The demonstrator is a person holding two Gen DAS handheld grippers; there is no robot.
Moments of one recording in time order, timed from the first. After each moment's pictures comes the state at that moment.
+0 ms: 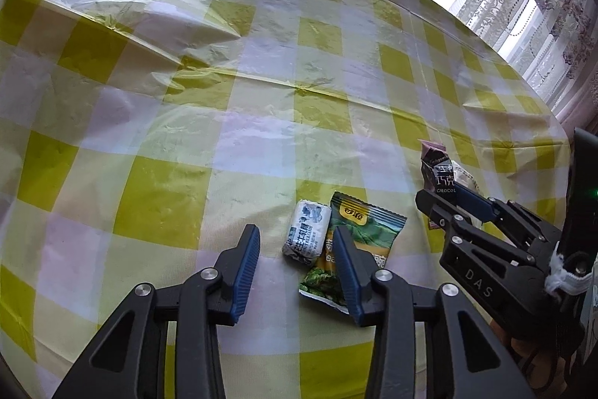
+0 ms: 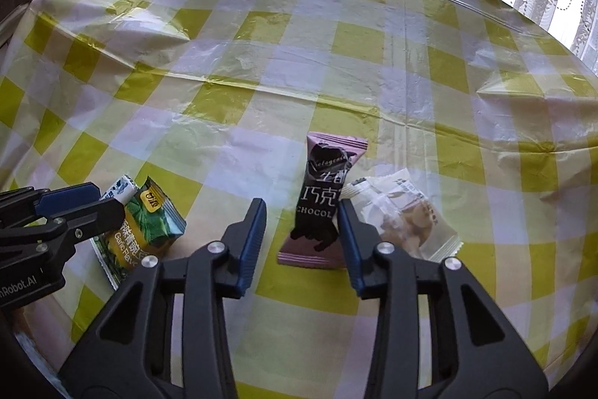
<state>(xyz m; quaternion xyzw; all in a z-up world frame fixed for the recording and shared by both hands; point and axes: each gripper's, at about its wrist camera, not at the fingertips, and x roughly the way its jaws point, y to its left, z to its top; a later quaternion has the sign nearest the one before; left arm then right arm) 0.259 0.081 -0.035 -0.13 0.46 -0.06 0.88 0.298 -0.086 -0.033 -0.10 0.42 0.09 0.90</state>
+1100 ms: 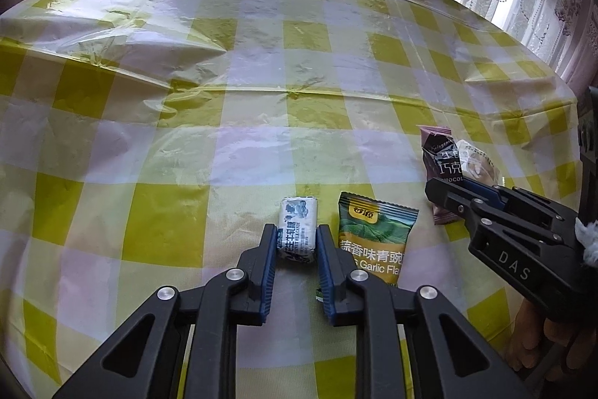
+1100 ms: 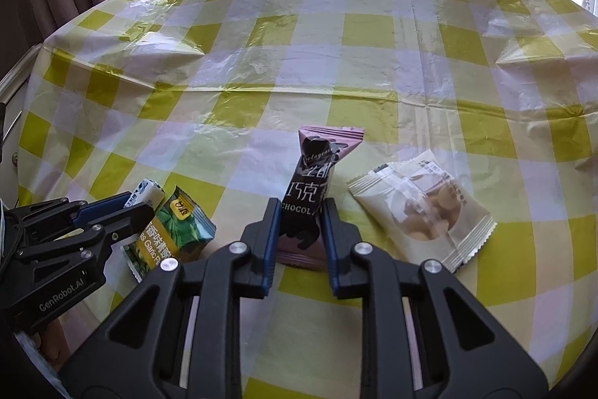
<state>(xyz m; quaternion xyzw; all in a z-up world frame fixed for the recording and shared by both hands) 0.260 0.065 -0.034 -0.05 0.45 -0.06 0.89 0.294 -0.102 -0.038 -0.01 0.42 0.13 0.90</state>
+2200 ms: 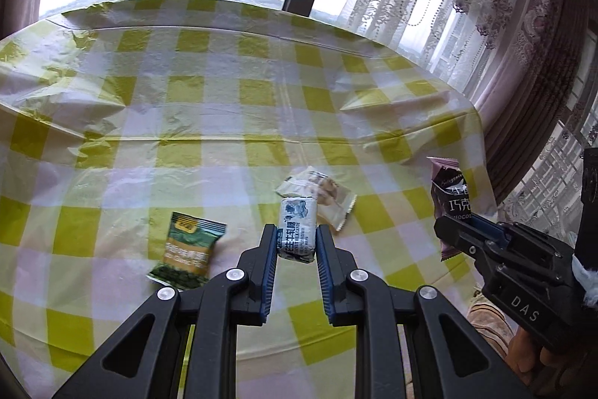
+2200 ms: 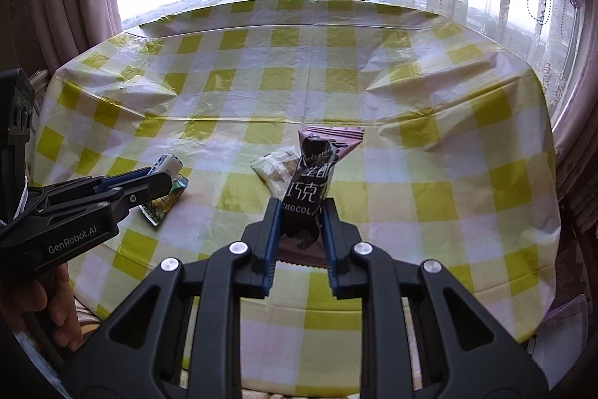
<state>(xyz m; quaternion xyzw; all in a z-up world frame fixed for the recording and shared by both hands) 0.202 -0.022 0.030 -0.09 0.38 -0.19 0.90 0.176 -0.188 0.051 -0.02 0.37 0.04 0.93</state>
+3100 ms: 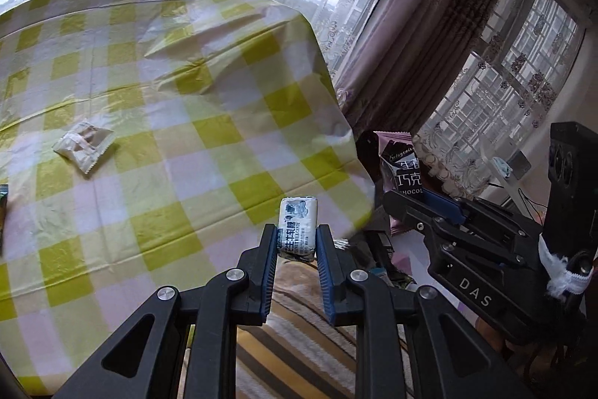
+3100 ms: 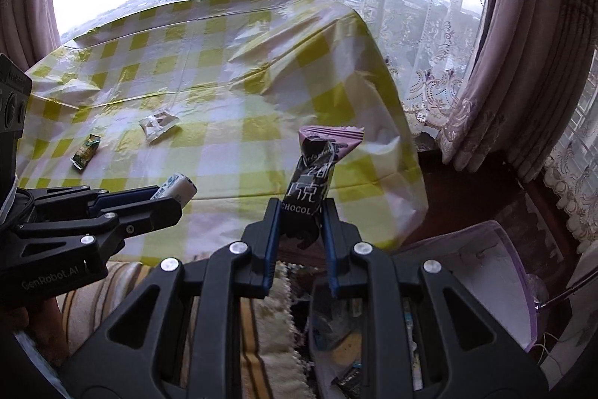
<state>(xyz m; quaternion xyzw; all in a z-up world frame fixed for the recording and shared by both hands) 0.114 -0.206 0.039 -0.05 0.42 -0.37 0.82 0.055 -0.339 0.067 0.00 0.38 -0.09 0.92</state>
